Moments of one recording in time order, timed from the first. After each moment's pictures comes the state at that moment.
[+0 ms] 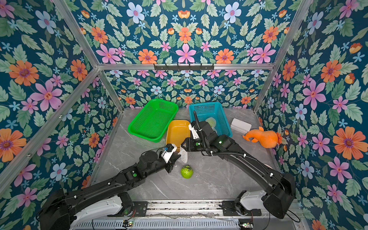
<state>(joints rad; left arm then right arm) -0.95 1.01 0.51 0.17 0.00 -0.05 0.75 1.35 1.27 -0.65 -0.28 0.63</state>
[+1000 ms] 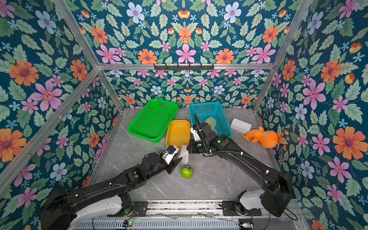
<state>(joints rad) -1.00 1.00 0.48 0.15 -0.12 -0.05 0.71 1.34 1.19 -0.67 -0.28 0.64</state>
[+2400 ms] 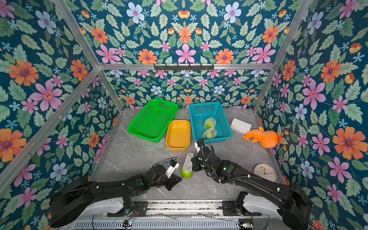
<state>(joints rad) -1.05 1.20 0.27 0.31 0.19 -0.52 0.92 1.08 0.69 -0.29 0.04 0.67</state>
